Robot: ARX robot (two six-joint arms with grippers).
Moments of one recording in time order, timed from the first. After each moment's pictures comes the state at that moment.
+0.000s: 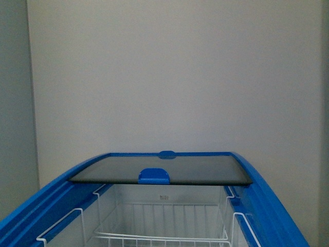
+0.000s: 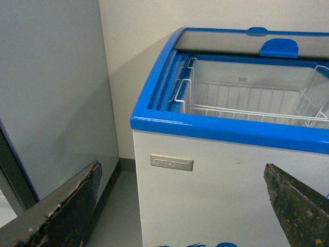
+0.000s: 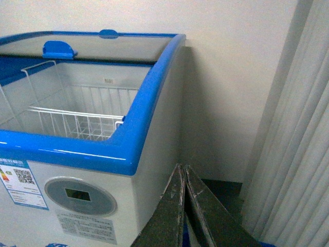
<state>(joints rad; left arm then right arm) 0.00 0.01 0.01 0.00 0.00 0.00 0.00 0.26 0.02 0.26 0.00 -0.01</state>
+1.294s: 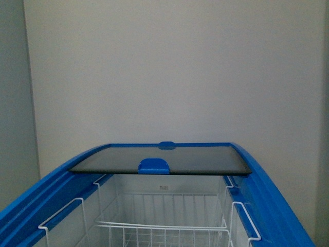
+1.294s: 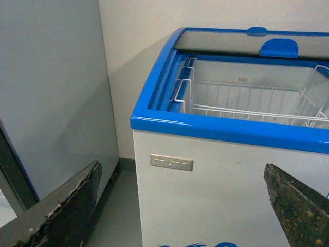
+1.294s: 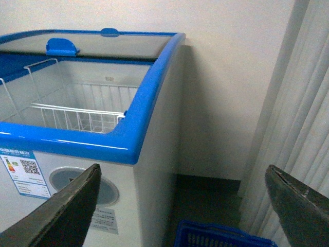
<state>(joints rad) 0.00 0.01 0.01 0.00 0.00 0.00 0.00 0.00 0.02 0.00 0.00 -0.01</state>
